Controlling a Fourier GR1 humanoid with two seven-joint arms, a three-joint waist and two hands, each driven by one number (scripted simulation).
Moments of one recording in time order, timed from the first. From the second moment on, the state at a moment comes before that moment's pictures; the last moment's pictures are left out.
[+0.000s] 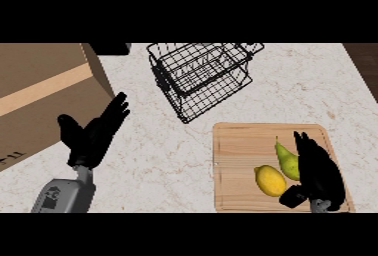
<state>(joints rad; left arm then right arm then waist) -0.18 0.15 -0.08 -1.47 0.16 -0.03 0.23 0.02 -0.33 0.33 -1.67 0.92 0.11 0.79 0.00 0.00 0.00</state>
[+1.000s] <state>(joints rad) -0.18 0.10 -0.04 -1.46 0.11 -0.06 0.23 -0.08 -0.24 0.17 -1.36 0.95 0.05 0.53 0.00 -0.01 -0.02</state>
